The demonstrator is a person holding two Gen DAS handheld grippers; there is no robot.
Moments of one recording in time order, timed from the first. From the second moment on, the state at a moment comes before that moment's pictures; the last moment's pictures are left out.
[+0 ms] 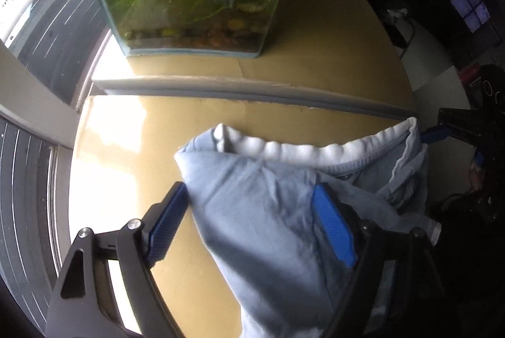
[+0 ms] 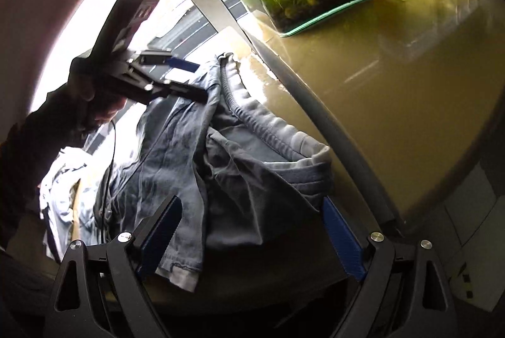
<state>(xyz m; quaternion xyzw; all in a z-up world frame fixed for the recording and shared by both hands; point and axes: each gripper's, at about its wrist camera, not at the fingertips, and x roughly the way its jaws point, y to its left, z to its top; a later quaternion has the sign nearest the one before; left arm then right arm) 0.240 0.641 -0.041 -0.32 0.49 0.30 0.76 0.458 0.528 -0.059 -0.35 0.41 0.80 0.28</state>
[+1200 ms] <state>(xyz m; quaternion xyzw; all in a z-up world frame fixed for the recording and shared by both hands) 0.131 0.477 0.063 -0.37 0.35 0.40 0.76 0.363 0.387 0.055 -0.37 0.20 0.89 0.18</state>
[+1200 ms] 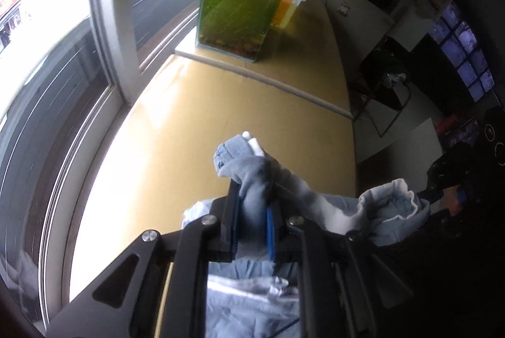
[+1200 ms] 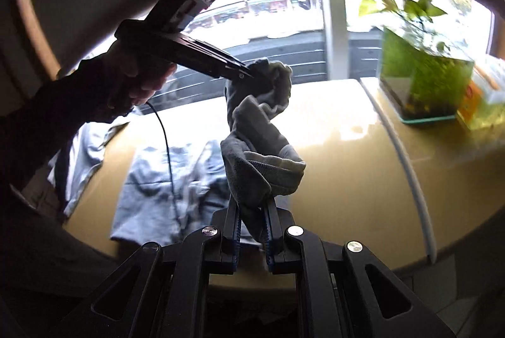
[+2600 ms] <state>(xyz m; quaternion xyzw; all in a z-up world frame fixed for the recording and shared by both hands) -0.007 0.249 0.067 -0.41 0.13 0.51 0.75 0.236 0.245 0.030 -0.44 0.10 0.89 0.04</state>
